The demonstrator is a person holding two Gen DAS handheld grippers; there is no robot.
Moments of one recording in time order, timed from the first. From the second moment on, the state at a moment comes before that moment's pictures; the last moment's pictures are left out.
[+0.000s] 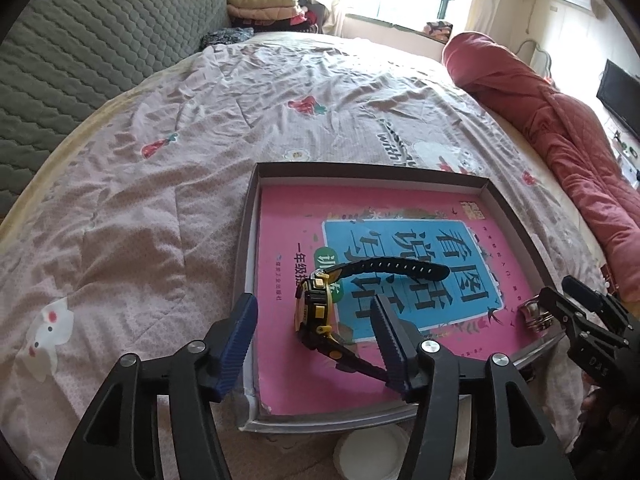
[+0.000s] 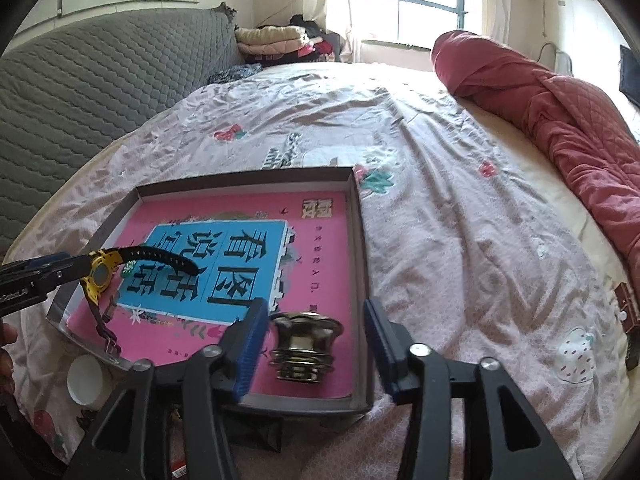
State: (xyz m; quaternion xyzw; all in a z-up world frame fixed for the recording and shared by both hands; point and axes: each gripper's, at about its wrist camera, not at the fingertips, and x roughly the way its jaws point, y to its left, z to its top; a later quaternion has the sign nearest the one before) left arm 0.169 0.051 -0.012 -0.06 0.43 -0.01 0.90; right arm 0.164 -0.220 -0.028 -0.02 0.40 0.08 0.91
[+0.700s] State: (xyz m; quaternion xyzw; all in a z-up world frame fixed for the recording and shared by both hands) left arm 0.131 0.060 0.022 -0.06 0.39 0.01 0.92; right arm 0.139 -0.237 0.002 0.01 0.35 0.09 0.93
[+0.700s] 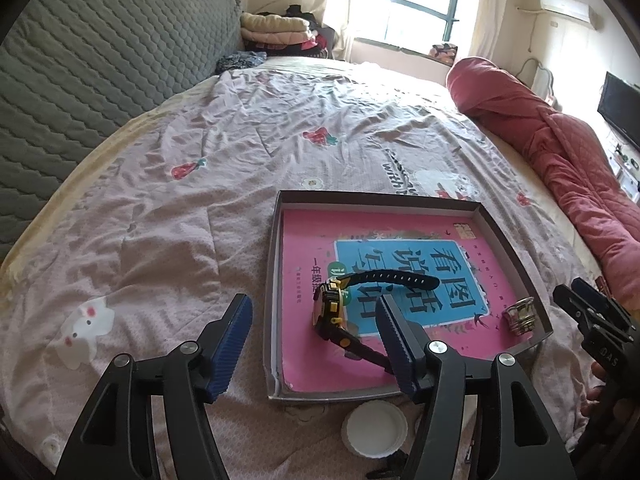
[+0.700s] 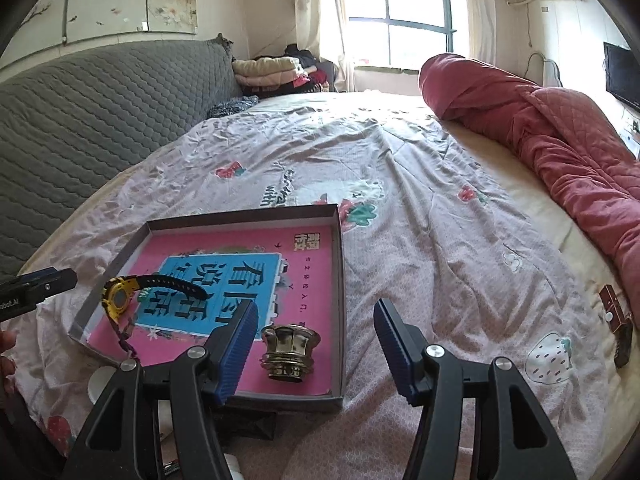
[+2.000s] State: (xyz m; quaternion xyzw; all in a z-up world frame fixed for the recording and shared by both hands) left arm 0.122 0.044 0.010 -0.05 0.41 0.00 0.91; right arm 0.133 -0.233 0.003 0.01 0.35 0.10 0.93
